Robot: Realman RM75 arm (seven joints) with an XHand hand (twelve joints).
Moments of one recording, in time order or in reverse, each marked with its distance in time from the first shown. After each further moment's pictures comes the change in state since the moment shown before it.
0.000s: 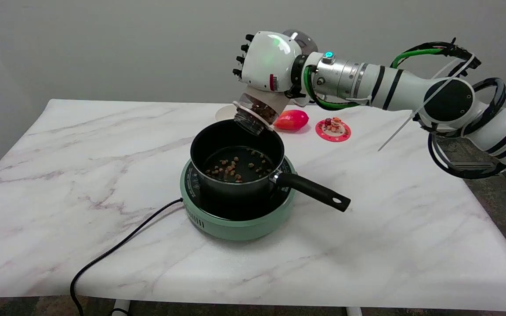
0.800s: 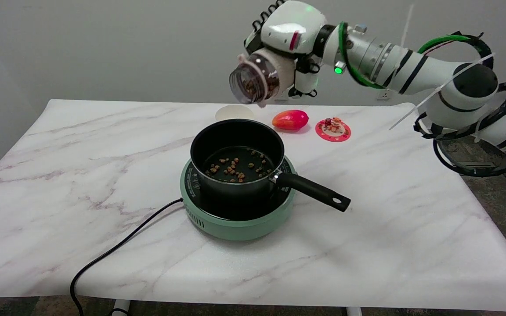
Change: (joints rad) arm -0.047 0.027 0.107 -0.071 0.568 -0.052 -0.061
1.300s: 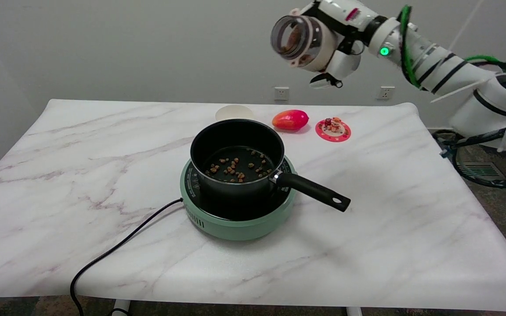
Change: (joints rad) arm -0.216 0.033 0.274 -0.126 0.508 0.009 -0.028
